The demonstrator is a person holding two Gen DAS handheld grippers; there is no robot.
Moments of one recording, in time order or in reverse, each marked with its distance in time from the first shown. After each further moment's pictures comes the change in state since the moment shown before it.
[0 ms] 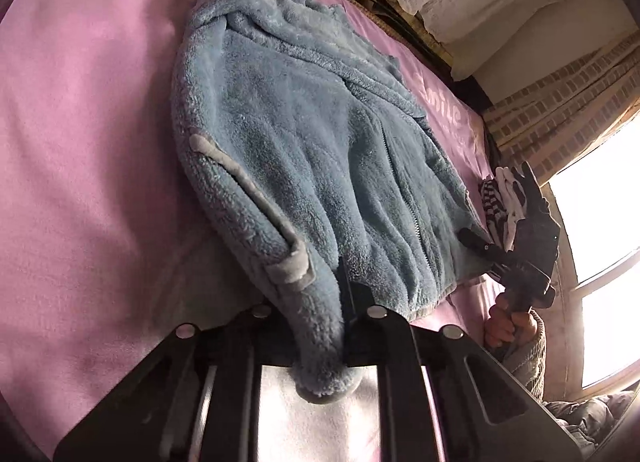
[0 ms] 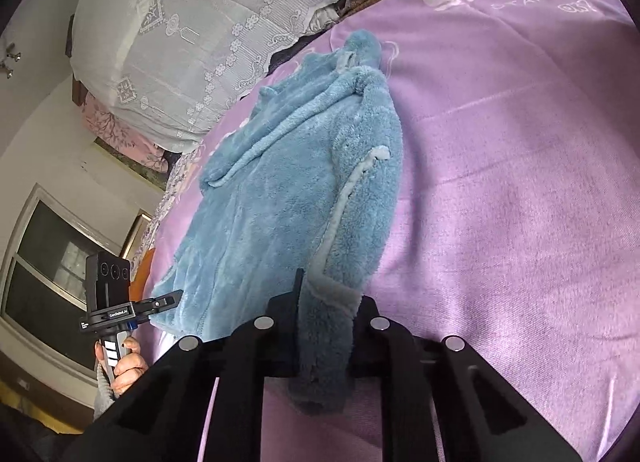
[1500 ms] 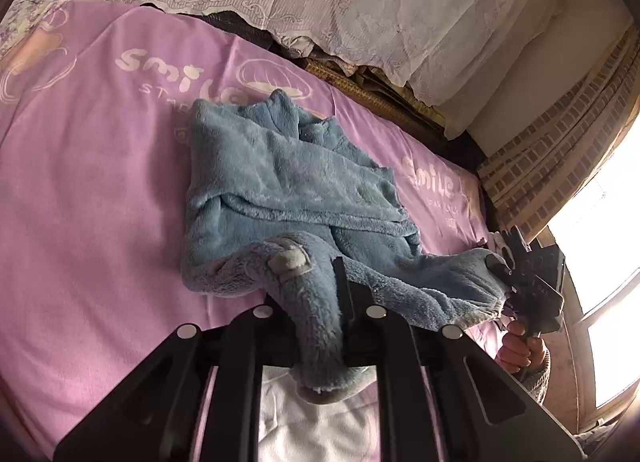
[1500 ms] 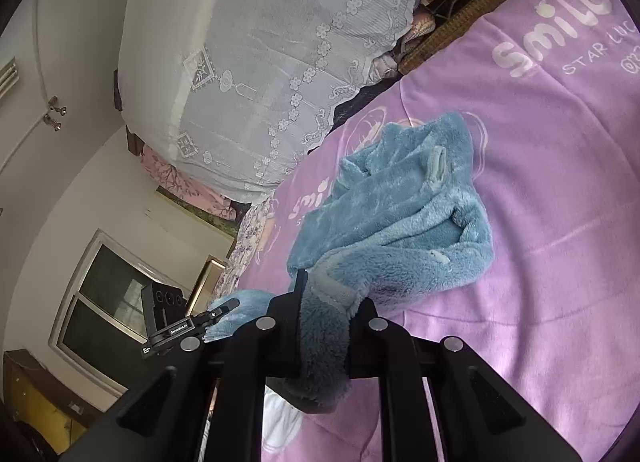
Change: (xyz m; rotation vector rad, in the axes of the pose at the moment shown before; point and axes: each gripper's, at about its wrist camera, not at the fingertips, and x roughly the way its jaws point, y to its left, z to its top) left arm -0.068 -0.018 0.084 0.049 -0.193 0.046; right arm -0.023 0.043 0.077 0.070 -0.123 0.254
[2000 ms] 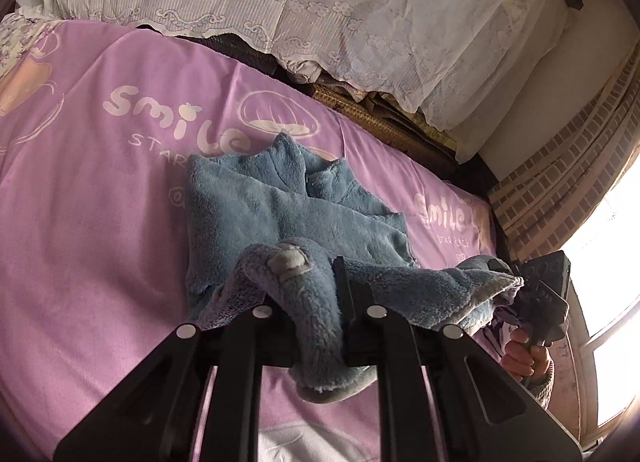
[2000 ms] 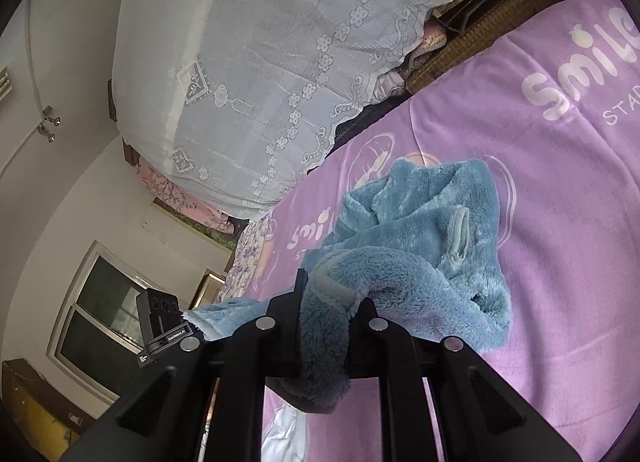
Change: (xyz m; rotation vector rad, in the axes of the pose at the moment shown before) left arm 0.022 0.004 0.064 -0.009 -0.042 0.034; right arm 0.040 0.003 0.063 -0.004 -0.023 -0.006
